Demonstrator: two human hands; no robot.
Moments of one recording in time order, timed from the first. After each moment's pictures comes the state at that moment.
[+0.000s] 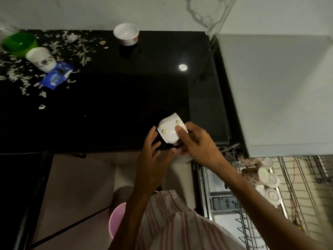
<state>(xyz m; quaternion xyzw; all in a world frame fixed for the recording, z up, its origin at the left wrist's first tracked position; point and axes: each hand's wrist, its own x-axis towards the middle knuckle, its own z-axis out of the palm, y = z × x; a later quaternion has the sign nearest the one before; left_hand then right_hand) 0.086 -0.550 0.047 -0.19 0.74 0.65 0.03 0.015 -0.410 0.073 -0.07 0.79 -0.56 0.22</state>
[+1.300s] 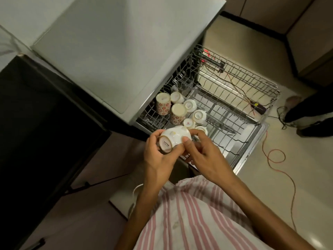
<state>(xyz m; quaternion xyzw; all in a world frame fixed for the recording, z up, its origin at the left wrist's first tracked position) 0.152 -0.264 0.040 0.02 0.80 0.53 0.29 0.242 -0.146 0.050 0.30 0.73 -0.62 0.00</state>
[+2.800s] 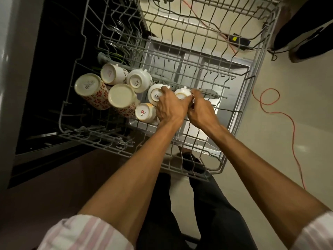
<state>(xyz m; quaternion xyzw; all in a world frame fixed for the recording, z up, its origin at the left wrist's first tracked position) 0.135 -0.028 -0.231 0.21 0.91 0.13 0.33 0.226 0.001 -0.254 0.52 0.71 -0.47 0.03</state>
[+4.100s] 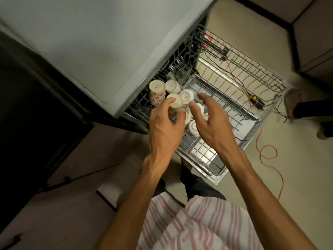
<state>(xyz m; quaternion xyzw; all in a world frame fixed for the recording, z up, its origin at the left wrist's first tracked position) 0.114 -0.192 -0.002 0.20 0.88 0.41 0.15 0.190 -0.080 -0.005 0.32 0.84 -0.42 -0.10</state>
